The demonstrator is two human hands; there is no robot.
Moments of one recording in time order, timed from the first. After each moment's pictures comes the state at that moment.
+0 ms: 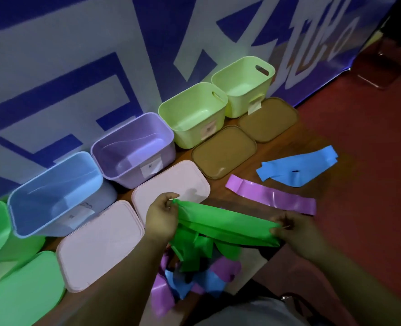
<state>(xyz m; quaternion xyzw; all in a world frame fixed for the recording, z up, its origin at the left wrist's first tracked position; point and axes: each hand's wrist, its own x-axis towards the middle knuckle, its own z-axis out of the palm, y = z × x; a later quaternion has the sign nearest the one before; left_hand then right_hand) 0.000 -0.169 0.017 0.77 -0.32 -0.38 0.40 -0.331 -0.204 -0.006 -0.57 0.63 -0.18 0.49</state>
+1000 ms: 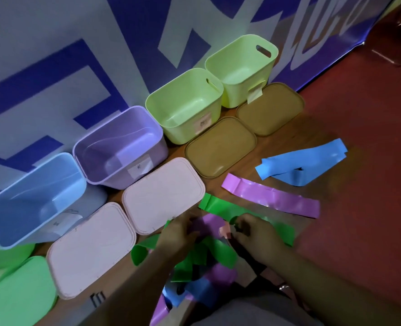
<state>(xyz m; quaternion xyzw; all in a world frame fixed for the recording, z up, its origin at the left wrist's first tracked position) -0.024 -0.171 -0.033 0.73 -0.53 -0.42 0.10 -0.261 -0.215 -0.035 -0.67 0.59 -0.07 0.44</state>
